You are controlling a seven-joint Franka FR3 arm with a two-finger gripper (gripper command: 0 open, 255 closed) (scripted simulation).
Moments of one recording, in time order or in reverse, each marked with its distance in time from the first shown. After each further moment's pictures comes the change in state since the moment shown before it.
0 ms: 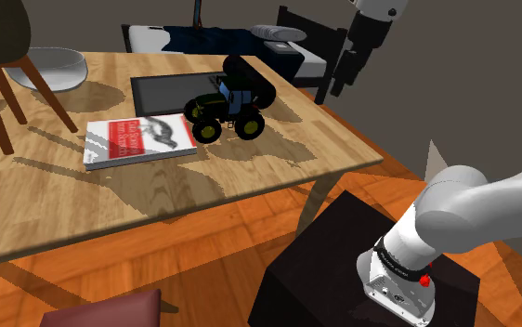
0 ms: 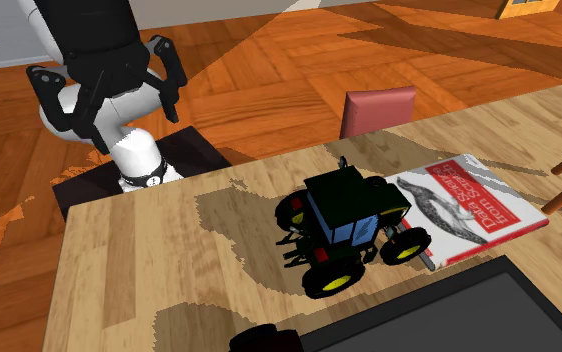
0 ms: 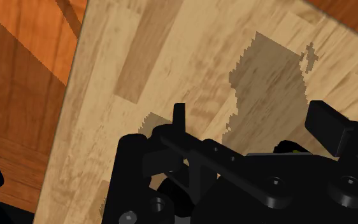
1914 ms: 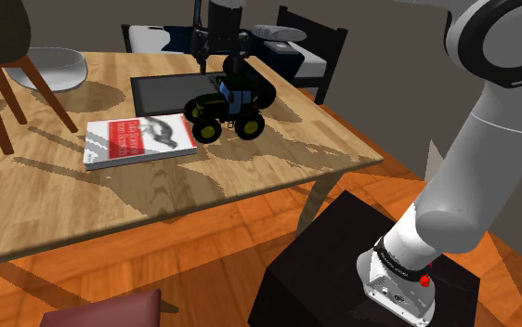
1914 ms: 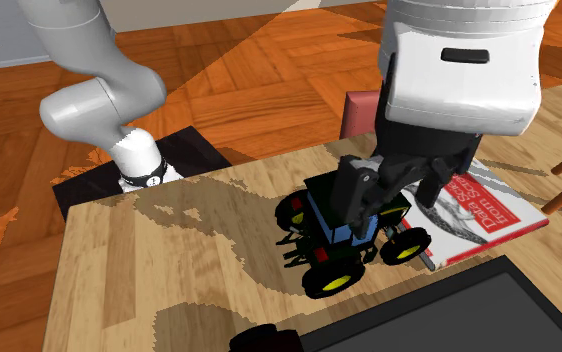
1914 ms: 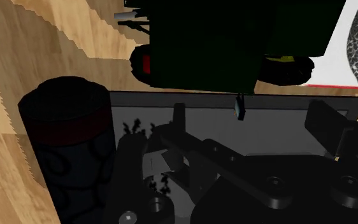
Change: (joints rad) arm 0.016 0.909 0.271 0.783 -0.041 0.133 0.701
